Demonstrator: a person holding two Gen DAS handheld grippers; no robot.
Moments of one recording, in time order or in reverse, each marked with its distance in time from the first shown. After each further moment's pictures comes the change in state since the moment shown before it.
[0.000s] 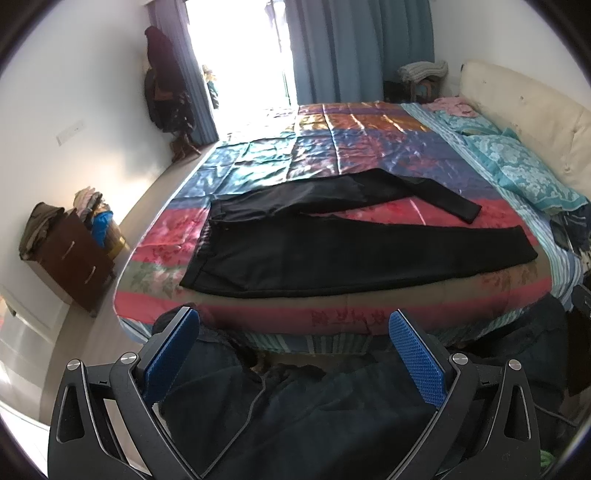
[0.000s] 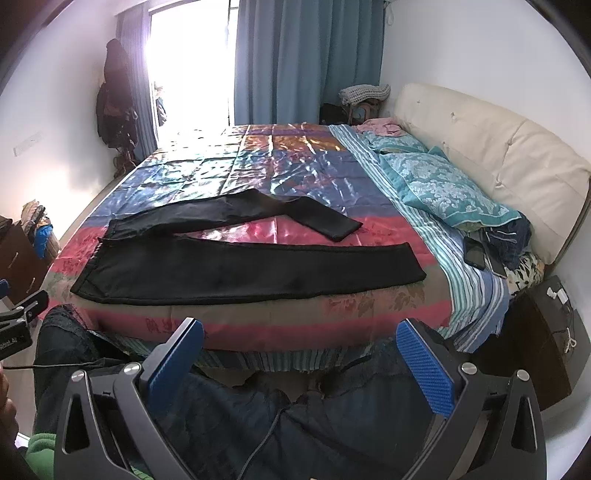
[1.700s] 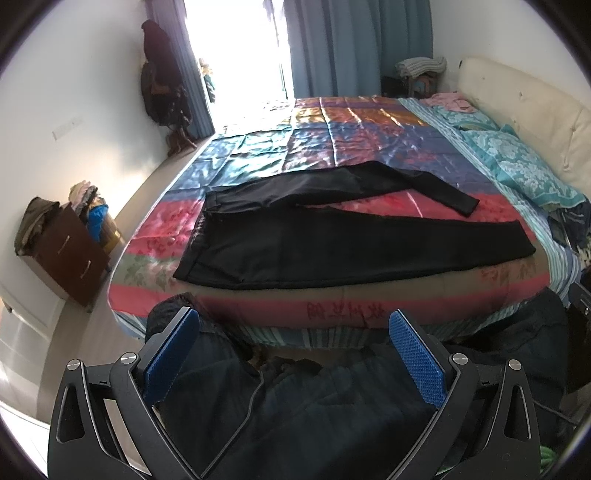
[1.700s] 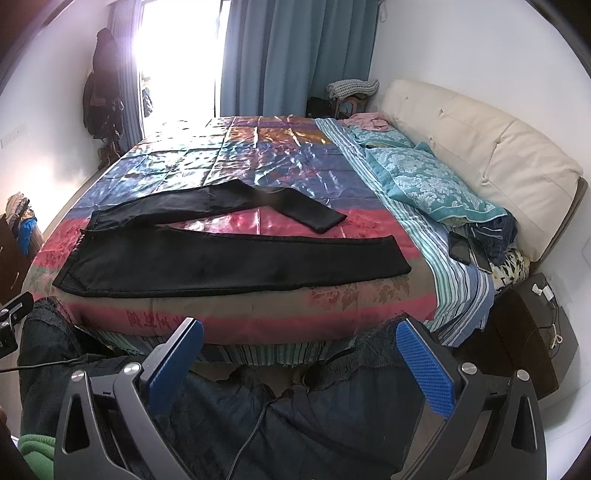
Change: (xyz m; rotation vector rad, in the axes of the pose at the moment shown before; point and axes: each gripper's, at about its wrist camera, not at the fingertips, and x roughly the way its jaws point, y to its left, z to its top) left arm 0.006 -0.001 -0.007 0.009 0.017 -0.013; right arm 0.007 0.005 -0.003 -0.007 0.030 -0.068
